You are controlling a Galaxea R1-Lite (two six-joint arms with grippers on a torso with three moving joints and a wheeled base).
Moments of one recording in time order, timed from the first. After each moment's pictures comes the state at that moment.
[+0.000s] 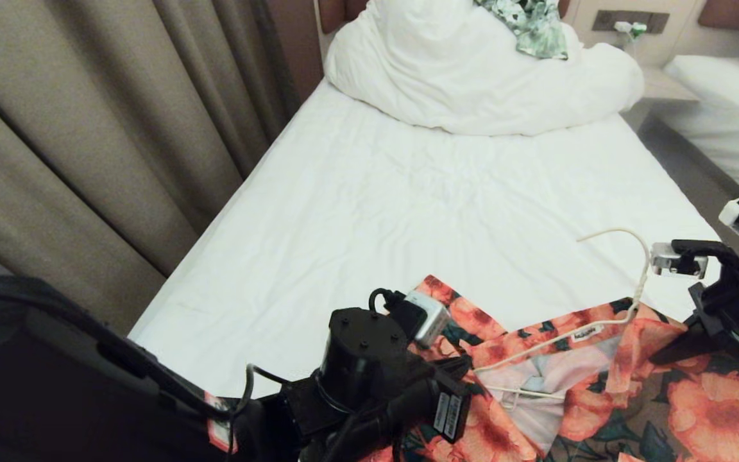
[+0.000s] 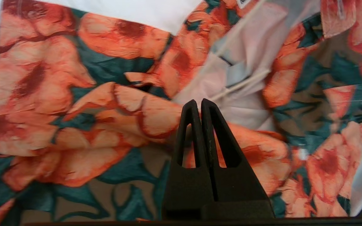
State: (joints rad) left arm -0.99 1.93 -0.73 -0.87 0.09 -0.15; right arm -0.13 1.78 -1.42 1.01 0.54 -1.07
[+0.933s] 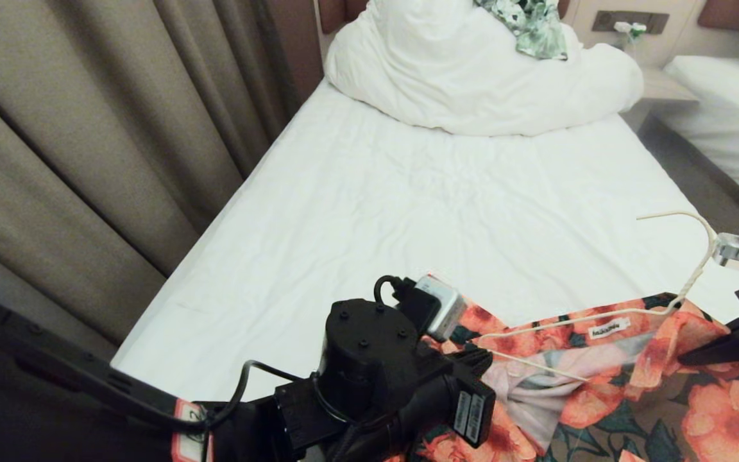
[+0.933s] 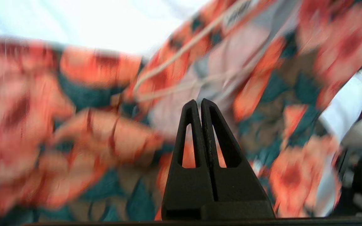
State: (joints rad) left arm -1.05 1.88 -0.78 -0.85 0.12 -0.16; right arm -0.27 1.67 -1.30 0.98 0.72 -1.11
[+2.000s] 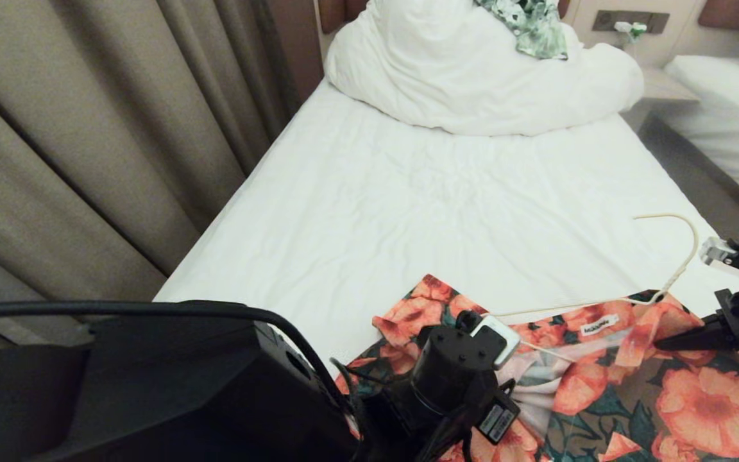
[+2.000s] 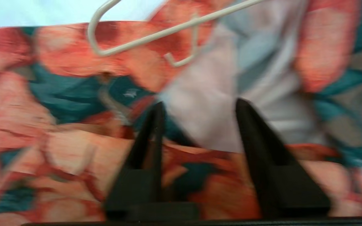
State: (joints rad) left arm -1.04 2.19 -1.01 -0.78 0.21 0.08; right arm -0.33 1.78 -1.23 0.76 0.85 -1.08
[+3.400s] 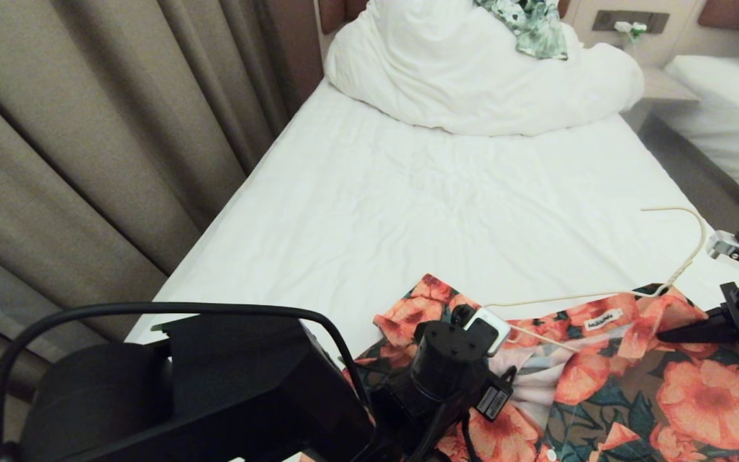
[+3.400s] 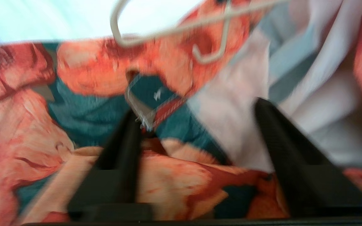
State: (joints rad) left arm -1.00 2.29 -1.06 -0.92 0.22 0.11; right arm -0.34 1.77 -1.24 0.73 0.85 -1.07
